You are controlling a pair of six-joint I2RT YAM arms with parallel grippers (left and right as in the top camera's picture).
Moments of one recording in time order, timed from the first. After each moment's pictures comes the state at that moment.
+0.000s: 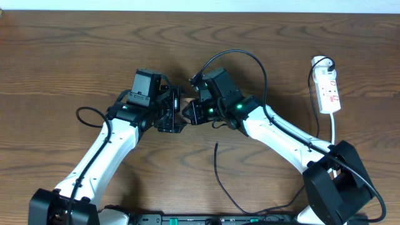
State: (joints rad) left arm -0.29 1.44 0.94 -0.47 0.41 -1.82; right arm 0.66 1.76 1.17 -0.28 -0.45 0.51
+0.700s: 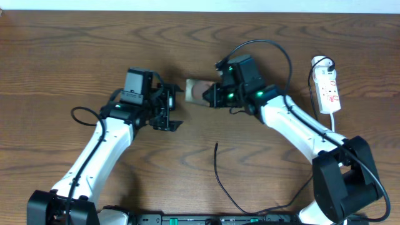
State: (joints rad) left arm -0.22 1.44 0.94 -0.47 0.49 -1.74; right arm 0.46 1.76 1.17 -0.28 -0.44 0.54
